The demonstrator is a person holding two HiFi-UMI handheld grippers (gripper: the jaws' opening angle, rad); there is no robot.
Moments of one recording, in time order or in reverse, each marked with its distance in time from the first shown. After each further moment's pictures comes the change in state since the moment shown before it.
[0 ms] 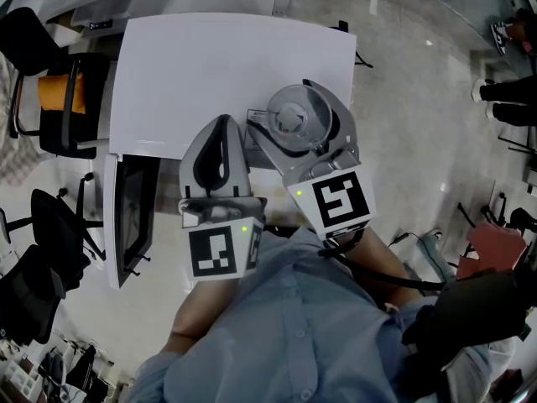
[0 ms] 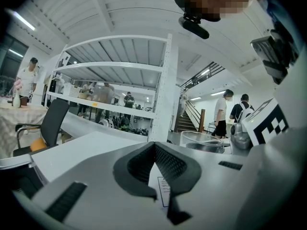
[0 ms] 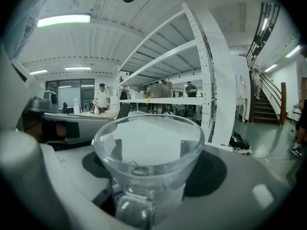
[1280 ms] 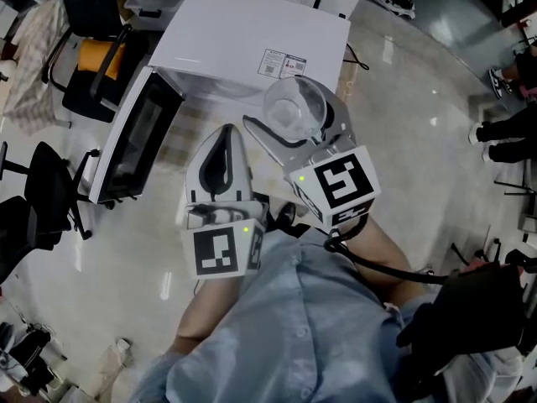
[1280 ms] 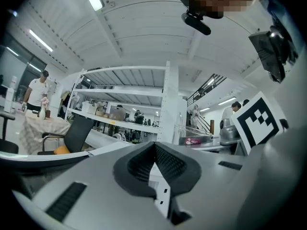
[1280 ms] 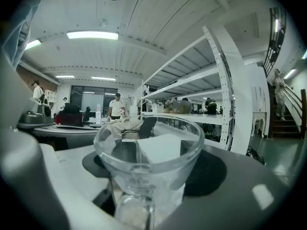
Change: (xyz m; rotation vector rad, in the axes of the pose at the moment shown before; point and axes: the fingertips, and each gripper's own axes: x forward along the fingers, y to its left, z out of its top) left arm -0.202 -0.051 0.006 -0.005 -0.187 0.137; right arm -0.136 0.120 0.021 -0.125 -0.150 0.189
